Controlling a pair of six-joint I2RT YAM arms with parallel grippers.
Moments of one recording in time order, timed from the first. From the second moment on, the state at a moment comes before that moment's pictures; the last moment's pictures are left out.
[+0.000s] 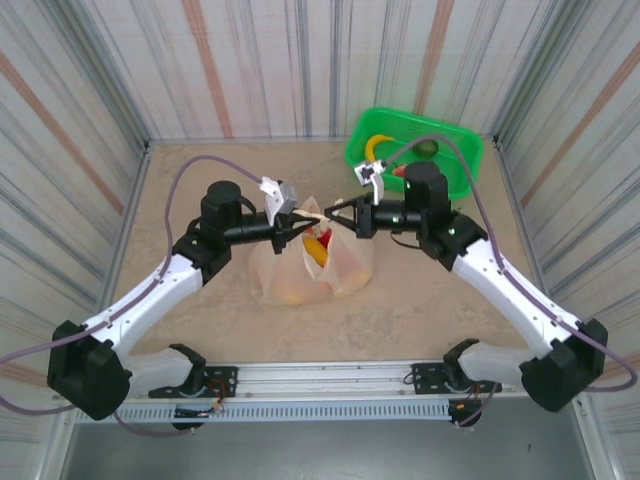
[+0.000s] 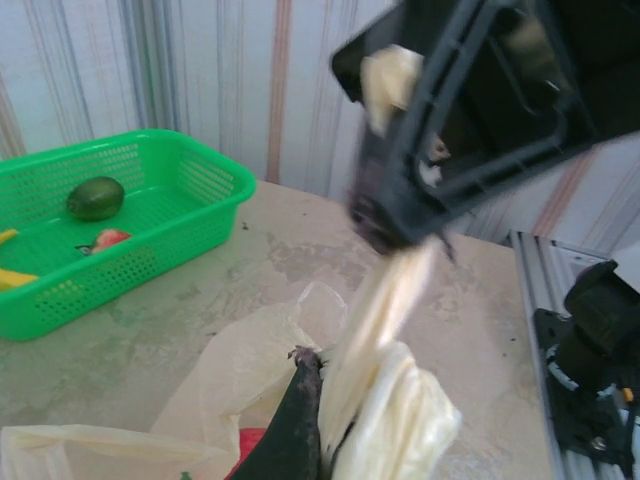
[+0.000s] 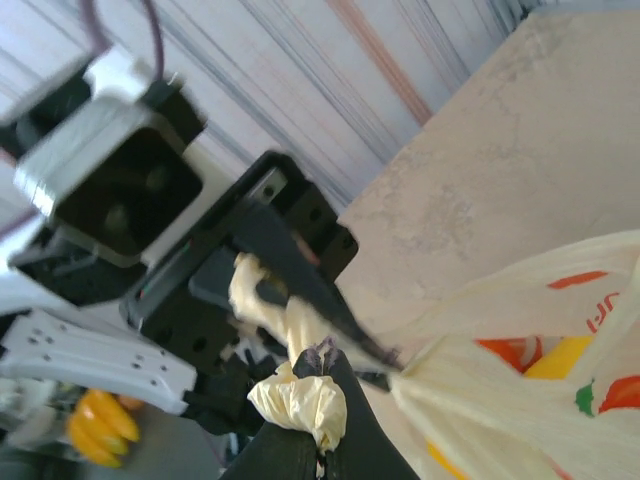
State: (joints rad) left arm -0.53 1.19 0.90 0.07 0.75 0.03; right arm 0.58 1.16 1.08 -0.20 -0.69 0.44
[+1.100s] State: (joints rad) left arm -0.48 1.24 0.87 0.18 0.87 -0.14; right arm 0.73 1.09 0.80 0.18 -0.24 0.28
